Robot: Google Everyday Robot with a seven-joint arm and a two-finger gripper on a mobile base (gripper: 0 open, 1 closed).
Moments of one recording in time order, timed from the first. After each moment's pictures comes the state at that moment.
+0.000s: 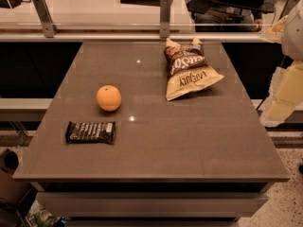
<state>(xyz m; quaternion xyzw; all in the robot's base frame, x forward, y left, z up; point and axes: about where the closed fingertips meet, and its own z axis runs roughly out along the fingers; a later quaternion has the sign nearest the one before) 0.437 -0.209 1.000 -0.60 0.77 -0.06 0.19</state>
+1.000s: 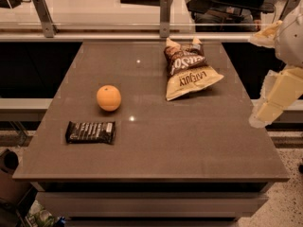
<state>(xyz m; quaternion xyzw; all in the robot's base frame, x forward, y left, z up) 0.443 -0.193 0.992 -0.61 0.75 -0.01 0.24</state>
